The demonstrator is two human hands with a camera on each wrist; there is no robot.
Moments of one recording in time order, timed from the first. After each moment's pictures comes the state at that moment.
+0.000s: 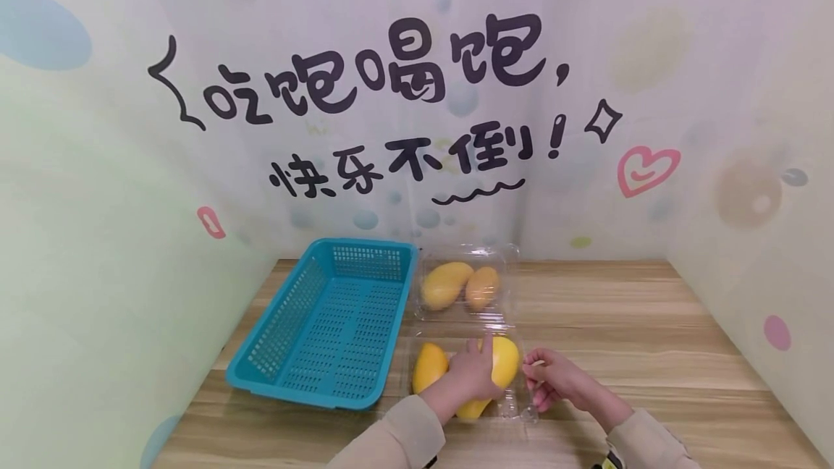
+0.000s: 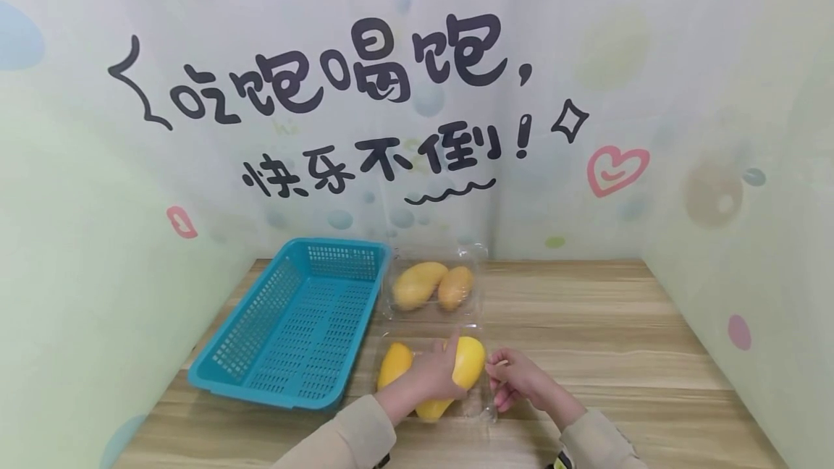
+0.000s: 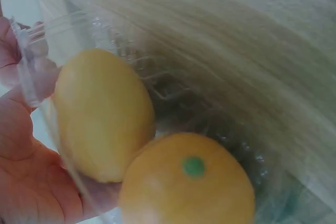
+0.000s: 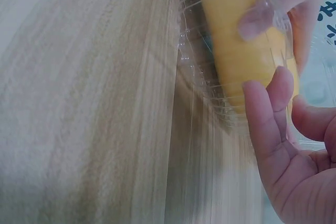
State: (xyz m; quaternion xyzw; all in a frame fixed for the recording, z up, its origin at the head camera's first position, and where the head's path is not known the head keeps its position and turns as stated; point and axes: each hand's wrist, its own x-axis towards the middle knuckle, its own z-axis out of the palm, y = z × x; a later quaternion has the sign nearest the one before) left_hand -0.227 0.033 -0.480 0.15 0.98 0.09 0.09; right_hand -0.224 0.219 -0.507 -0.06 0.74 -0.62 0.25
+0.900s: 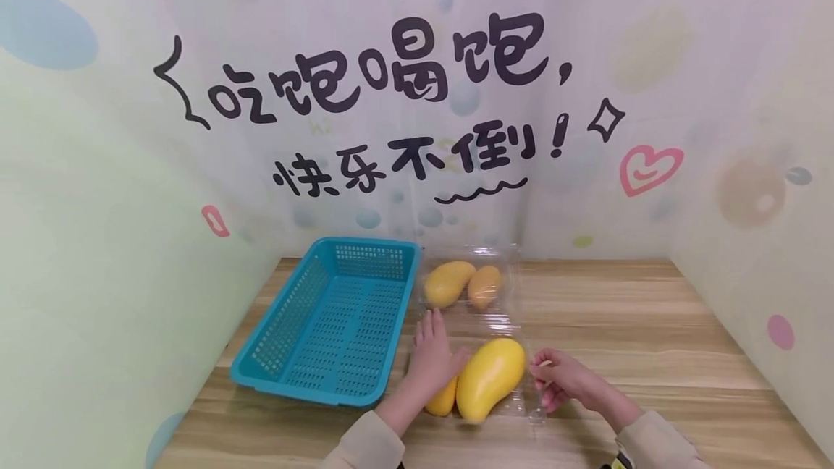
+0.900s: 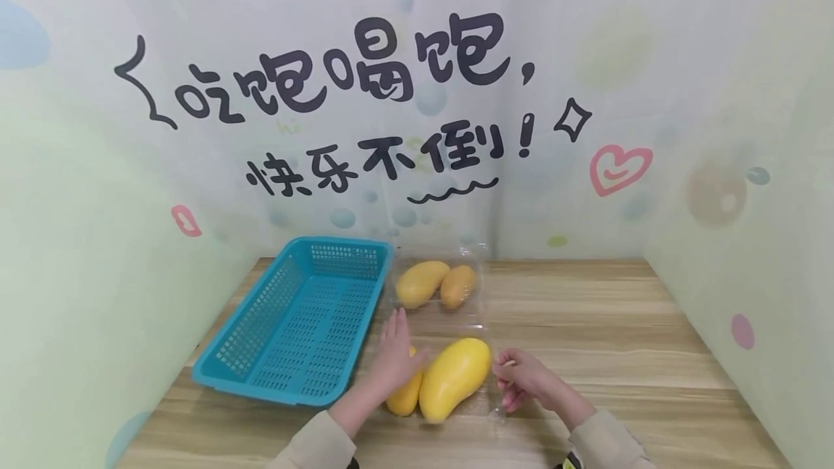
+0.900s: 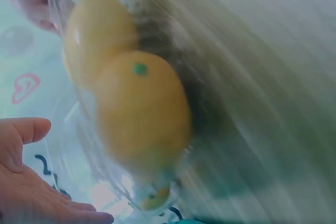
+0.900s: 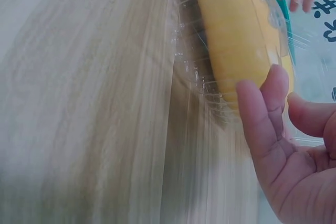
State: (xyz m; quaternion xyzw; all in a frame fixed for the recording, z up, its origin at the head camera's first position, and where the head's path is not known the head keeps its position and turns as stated) left_hand -0.227 -0.025 -0.467 0.08 0.94 0.32 -0.02; right_hand -0.219 0.225 -0.505 -0.06 0.74 -0.62 0.25
